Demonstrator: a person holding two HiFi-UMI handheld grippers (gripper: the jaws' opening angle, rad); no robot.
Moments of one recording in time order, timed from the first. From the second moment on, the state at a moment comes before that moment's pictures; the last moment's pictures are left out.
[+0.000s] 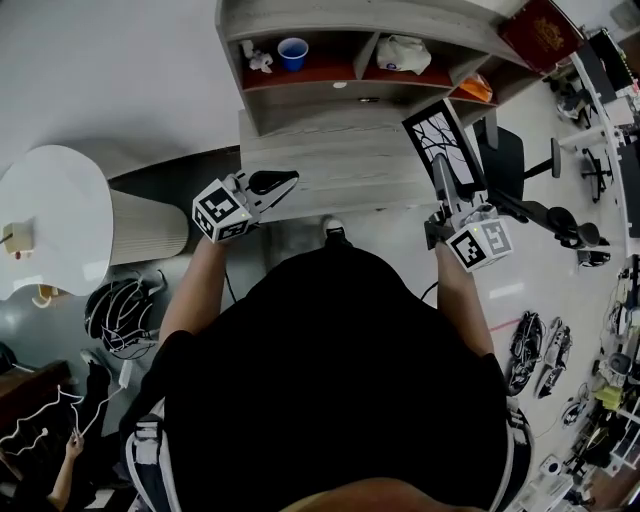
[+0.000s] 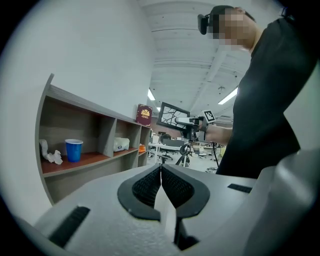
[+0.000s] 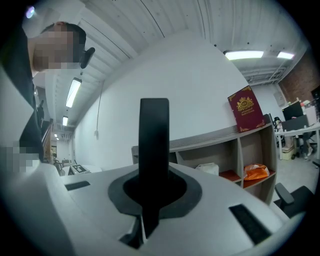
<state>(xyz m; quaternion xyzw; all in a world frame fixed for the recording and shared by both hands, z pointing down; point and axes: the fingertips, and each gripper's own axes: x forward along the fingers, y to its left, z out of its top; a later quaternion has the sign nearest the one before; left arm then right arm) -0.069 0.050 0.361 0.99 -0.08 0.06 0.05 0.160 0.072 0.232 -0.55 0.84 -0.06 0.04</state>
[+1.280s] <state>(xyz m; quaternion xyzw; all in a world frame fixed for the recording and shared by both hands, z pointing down) -0.015 -0.083 0.411 0.98 -0.14 0.08 0.08 0.193 -0.070 0.291 -0.48 0.87 -0.11 0.01</state>
